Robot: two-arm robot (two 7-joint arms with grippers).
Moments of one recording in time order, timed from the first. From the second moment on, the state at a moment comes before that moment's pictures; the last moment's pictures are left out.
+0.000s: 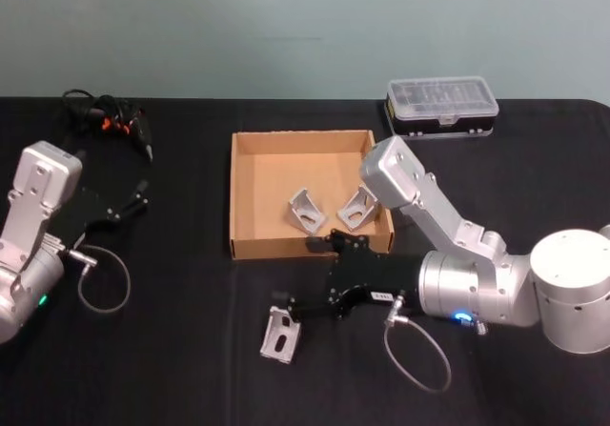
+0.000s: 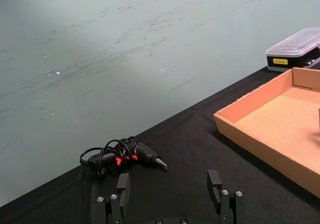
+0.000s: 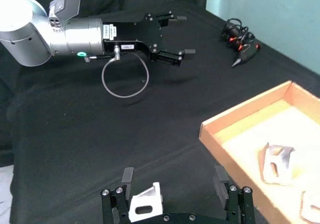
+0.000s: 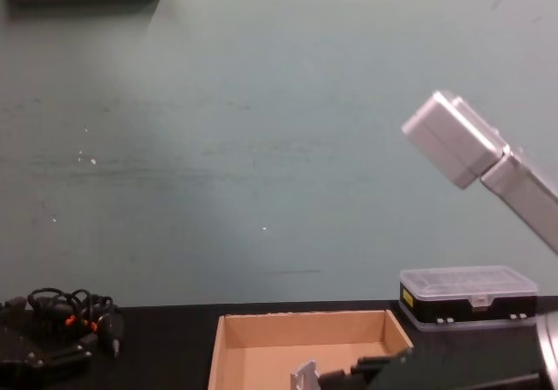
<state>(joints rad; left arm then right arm) -0.20 0.60 0.45 -1.41 -0.25 -0.12 0.03 0.32 0.53 -0.58 -1.69 0.31 0.42 0.60</state>
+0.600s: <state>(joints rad) -0.20 0.60 0.45 -1.41 -0.25 -0.12 0.03 0.36 0.50 -0.67 -1.59 0.34 0.44 0.61</state>
